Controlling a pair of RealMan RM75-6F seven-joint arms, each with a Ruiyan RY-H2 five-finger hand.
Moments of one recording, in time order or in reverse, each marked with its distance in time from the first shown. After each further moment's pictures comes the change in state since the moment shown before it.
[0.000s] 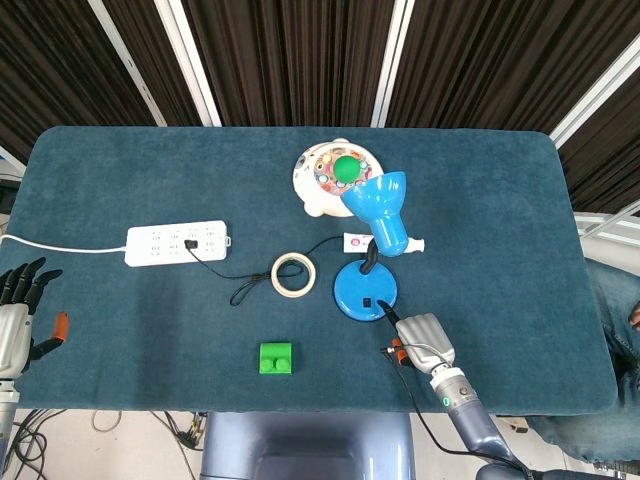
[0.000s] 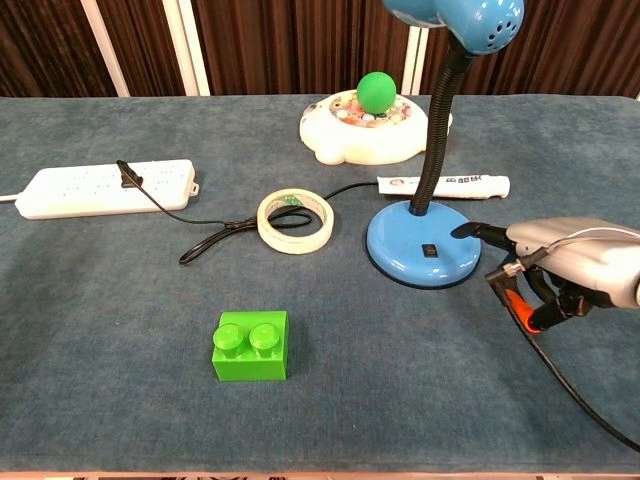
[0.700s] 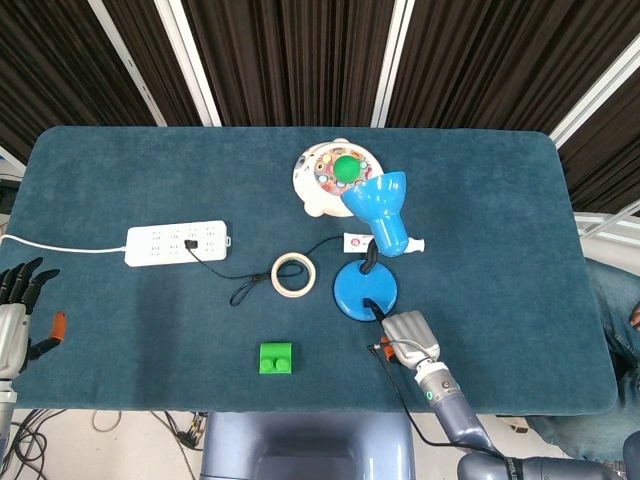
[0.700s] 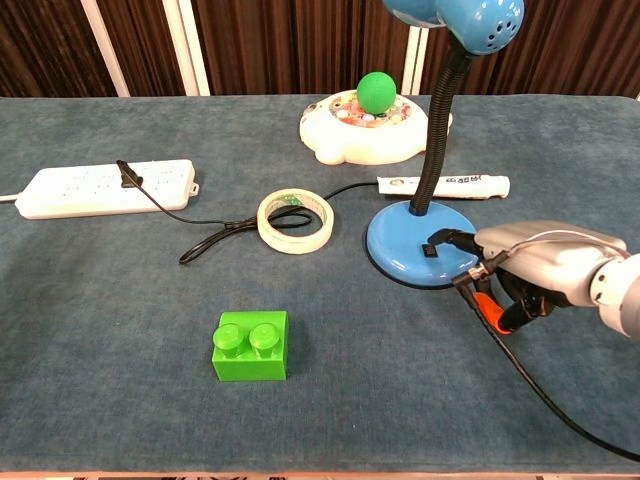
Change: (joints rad) left arm 0.001 0.003 -0.001 0.004 -0.002 0.002 -0.005; right arm 0.081 -0.060 0.001 0.011 0.138 0.011 -0.097
